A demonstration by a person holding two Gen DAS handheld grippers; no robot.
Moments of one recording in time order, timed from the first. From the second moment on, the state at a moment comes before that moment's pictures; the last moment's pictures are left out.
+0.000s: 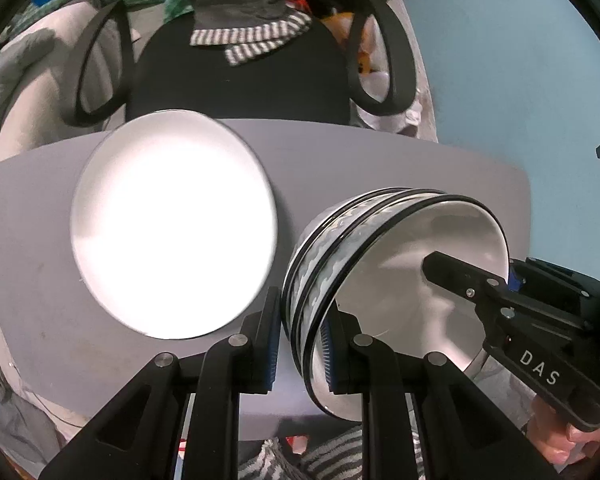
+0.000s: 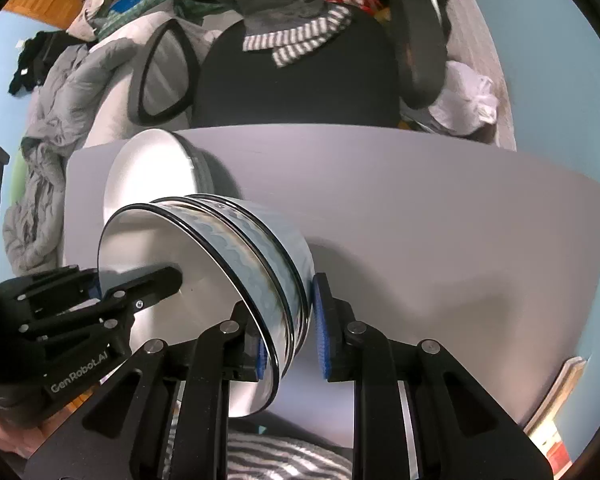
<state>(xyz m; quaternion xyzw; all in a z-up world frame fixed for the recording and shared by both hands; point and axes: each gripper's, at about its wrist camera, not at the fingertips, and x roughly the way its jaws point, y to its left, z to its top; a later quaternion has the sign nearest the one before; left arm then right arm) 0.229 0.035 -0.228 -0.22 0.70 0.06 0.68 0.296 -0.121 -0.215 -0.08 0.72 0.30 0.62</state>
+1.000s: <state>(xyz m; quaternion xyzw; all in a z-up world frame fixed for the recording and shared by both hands) 0.192 0.147 -0.246 -0.25 0.70 0.11 0.66 0.259 0.010 -0.234 -0.12 0.73 0.32 0.59</state>
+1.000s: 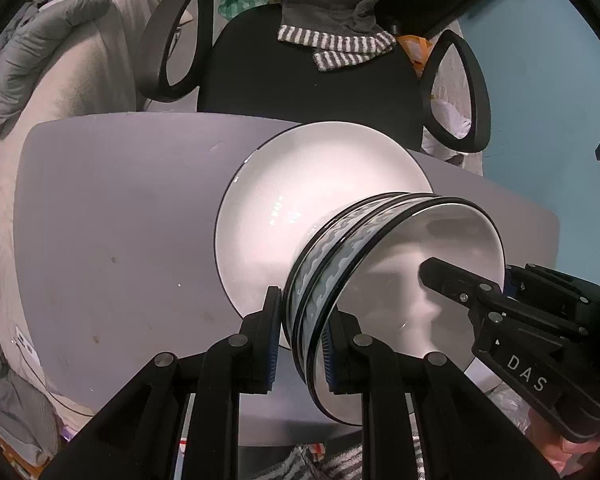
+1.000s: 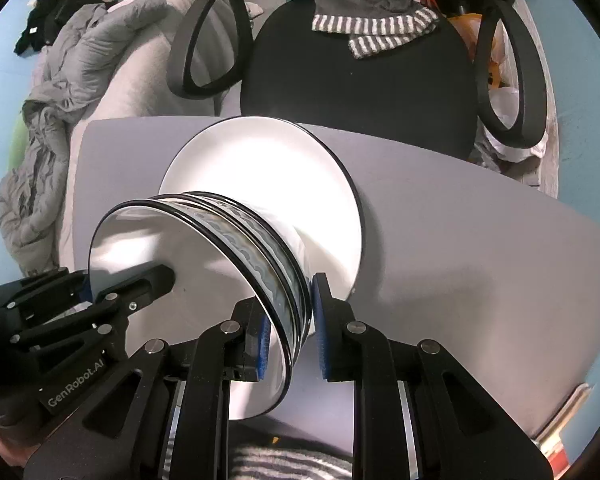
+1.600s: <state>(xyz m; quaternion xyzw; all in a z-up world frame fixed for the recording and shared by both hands) 0.187 0.152 -0.259 -0.26 0.70 0.11 0.66 0.254 0.022 -0.248 -0.14 0.74 0.31 0.58</state>
